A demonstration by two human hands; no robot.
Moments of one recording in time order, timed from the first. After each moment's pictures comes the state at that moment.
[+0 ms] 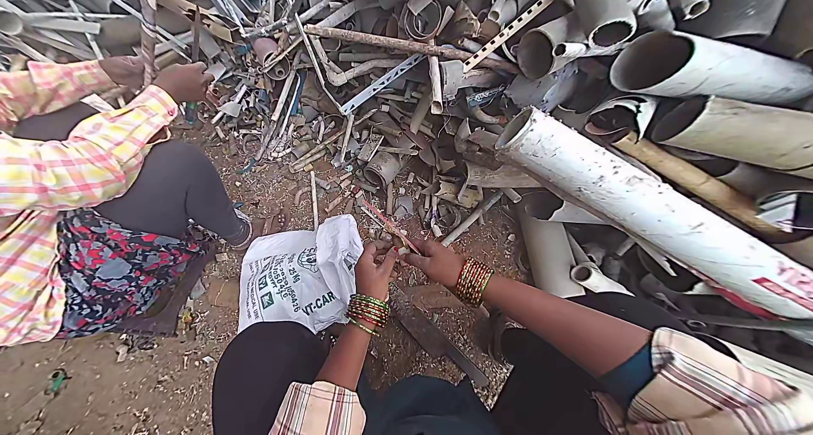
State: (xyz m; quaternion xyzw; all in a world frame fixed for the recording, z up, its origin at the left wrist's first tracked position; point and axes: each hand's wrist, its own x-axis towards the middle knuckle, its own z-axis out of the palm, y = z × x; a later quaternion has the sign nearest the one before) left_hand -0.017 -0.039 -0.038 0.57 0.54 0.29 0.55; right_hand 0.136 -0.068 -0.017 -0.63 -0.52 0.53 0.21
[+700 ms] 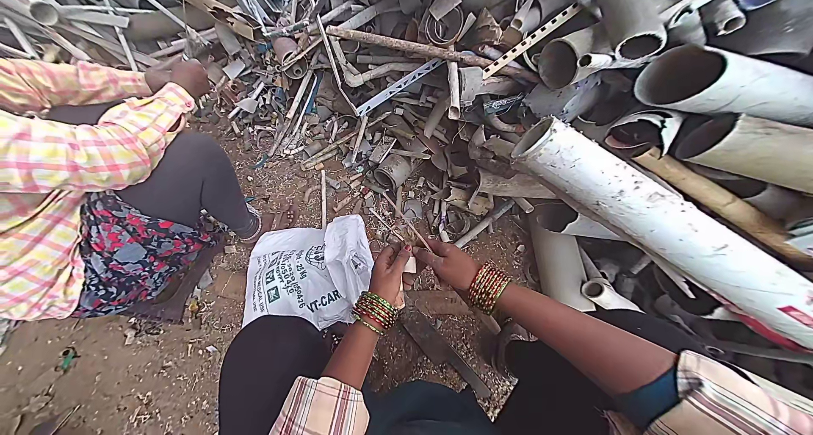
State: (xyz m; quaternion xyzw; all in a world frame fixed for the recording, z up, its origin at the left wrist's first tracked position) left_hand -0.016 -0.042 -0.032 0.48 0.49 0.28 0.67; right_hand 0.135 -0.070 -0.008 -0.65 -0.48 0.54 0.23
